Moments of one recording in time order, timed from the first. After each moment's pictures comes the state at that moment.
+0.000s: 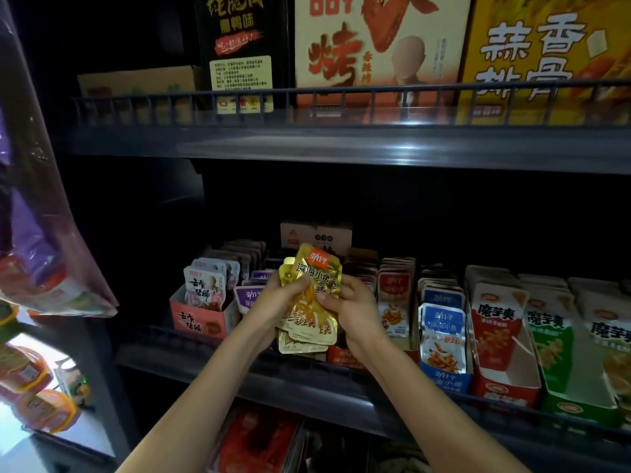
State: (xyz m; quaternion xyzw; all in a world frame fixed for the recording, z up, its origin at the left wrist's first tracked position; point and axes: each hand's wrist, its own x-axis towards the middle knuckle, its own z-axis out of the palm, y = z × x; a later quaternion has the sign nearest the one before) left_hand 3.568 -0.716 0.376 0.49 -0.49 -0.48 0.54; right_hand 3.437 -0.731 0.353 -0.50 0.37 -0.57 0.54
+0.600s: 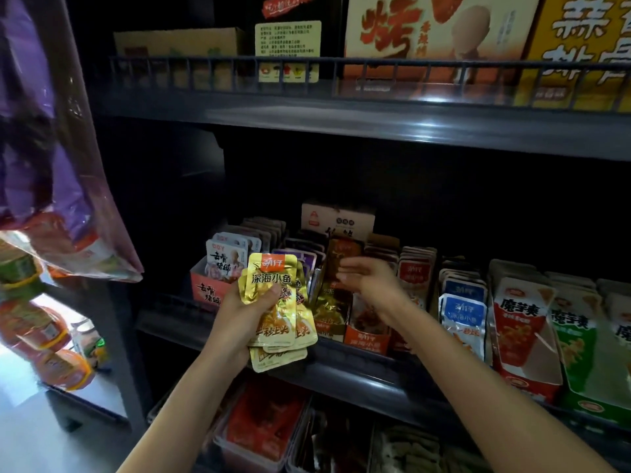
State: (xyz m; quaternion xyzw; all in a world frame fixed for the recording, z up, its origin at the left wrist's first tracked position) left_hand 3.622 -0.666 0.338 0.48 -0.37 -0.46 0.65; right_hand 3.431 -0.754 0.364 -0.62 0.48 -0.43 0.45
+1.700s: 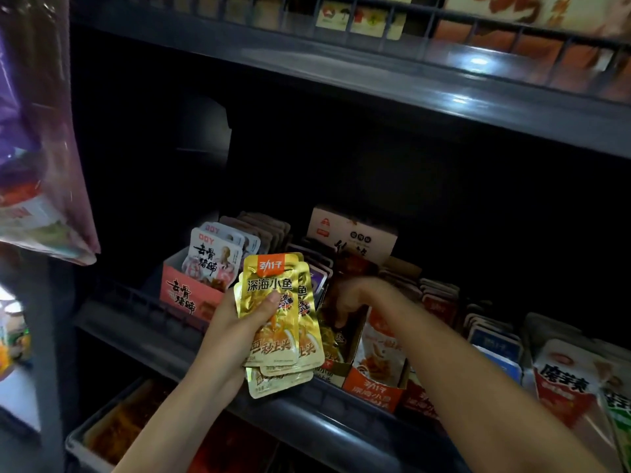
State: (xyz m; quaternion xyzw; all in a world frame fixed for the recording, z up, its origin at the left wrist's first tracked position) left_hand 3.624 -0.710 0.305 0.37 -0.35 -0.50 0.71; right_hand 3.484 -0.870 0.361 -0.79 0.56 0.22 0.08
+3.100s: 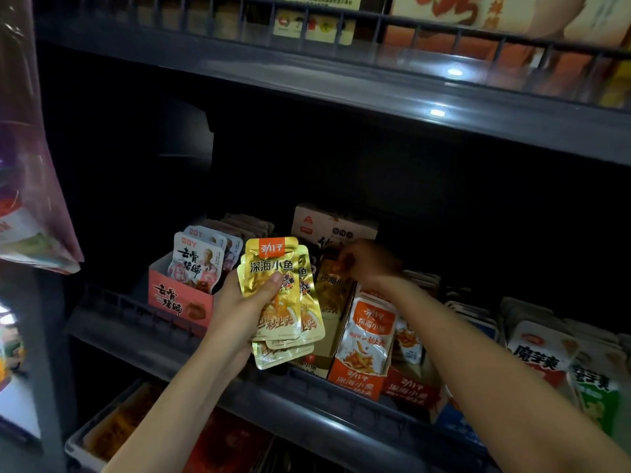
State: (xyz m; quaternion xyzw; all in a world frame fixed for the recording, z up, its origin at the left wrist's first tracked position) left_hand 3.604 -0.724 0.328 0.39 -0.38 -0.45 0.71; right_hand 3.430 -0.861 0.387 -0.83 0.53 -0.15 -0.02
